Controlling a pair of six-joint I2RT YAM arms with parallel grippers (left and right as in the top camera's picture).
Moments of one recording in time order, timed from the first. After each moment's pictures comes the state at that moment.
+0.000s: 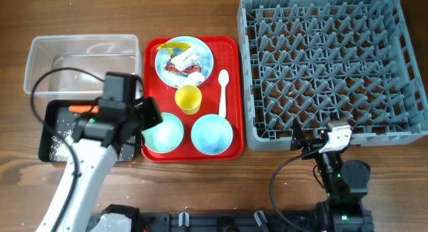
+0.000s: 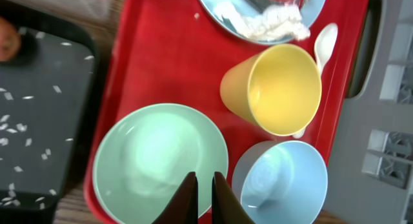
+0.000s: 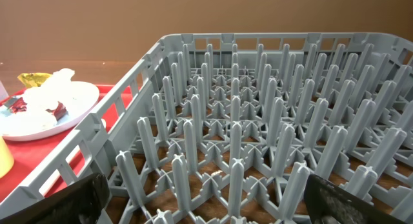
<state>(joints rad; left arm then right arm) -0.19 1.20 0.95 -0.84 0.12 -0.53 -0.01 0.17 0.01 0.01 -0.16 0.01</state>
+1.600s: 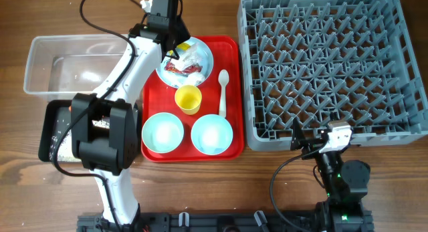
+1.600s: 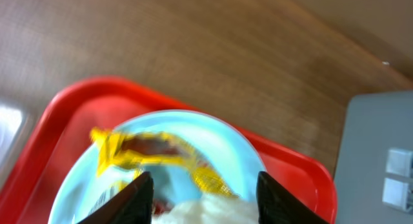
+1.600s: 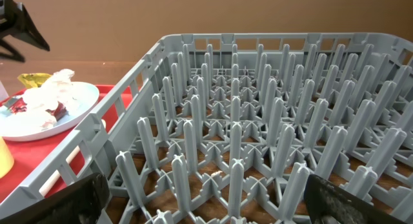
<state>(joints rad) -0.25 2.06 1.66 -0.52 -0.11 -0.71 -0.01 0.17 0.01 0.01 -0.16 0.01</state>
